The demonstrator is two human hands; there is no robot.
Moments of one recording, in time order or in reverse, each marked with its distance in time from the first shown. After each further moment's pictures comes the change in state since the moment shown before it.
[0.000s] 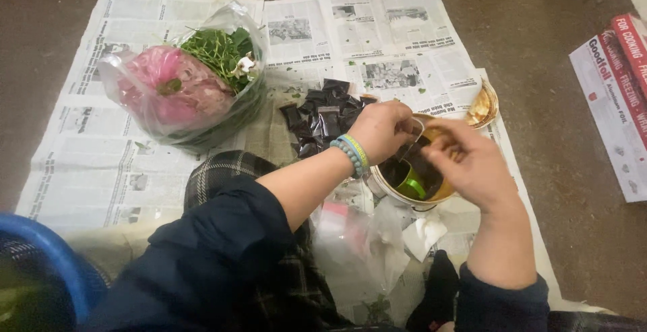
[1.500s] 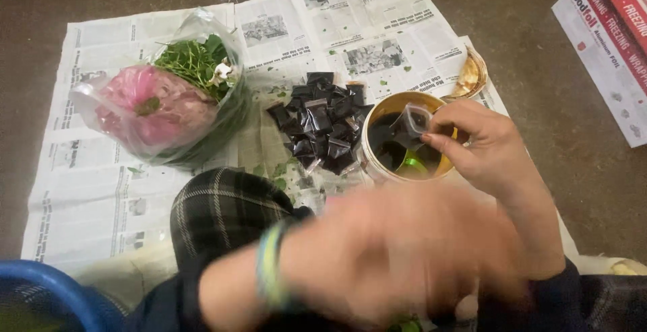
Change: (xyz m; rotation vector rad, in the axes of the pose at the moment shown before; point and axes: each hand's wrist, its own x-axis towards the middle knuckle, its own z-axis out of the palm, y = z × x) left_hand -0.103 0.140 -0.114 -0.767 -0.286 0.499; right_hand -0.021 -0.048 -0.012 0.010 0.070 -0.106
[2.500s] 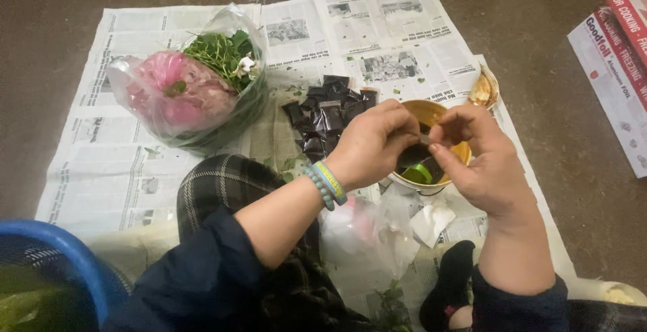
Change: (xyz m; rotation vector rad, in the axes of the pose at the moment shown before) left_hand 0.010 -0.089 -0.015 0.565 0.370 -0.320; right_hand -0.013 -0.006 0.009 0.207 -0.011 -0.095
